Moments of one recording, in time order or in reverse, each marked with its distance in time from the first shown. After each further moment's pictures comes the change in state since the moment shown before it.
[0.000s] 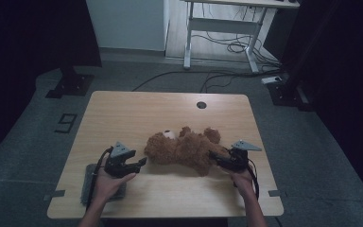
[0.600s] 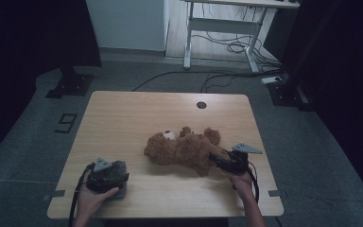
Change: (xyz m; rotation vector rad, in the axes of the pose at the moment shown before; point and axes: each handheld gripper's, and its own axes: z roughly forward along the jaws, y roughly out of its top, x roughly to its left) left arm 0.023 -0.061 -0.019 0.116 0.129 -0.095; right arm 0.003 -0.007 -0.002 -0.018 -0.002 0.025
